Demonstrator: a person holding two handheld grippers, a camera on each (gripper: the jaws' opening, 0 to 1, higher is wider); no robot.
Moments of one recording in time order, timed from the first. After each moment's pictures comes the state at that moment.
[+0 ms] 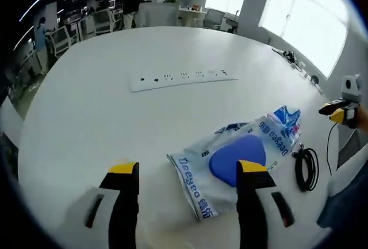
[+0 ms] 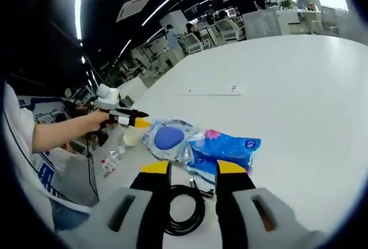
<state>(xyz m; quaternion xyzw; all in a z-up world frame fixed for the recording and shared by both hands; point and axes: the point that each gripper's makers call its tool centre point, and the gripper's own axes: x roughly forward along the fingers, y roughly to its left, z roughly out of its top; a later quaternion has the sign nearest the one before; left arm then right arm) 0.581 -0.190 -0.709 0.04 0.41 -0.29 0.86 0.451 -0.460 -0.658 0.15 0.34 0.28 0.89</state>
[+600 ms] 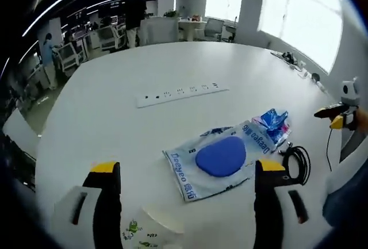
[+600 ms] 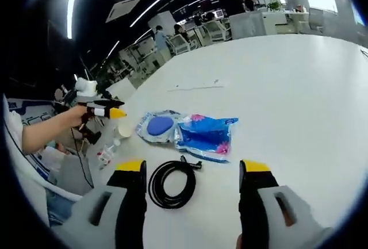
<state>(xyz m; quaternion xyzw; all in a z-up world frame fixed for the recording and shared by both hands) 0.537 -0.188 -0.655 0.08 0.36 -0.27 0.89 0.396 -0.495 -0.658 0.16 0.35 0.22 0.90</state>
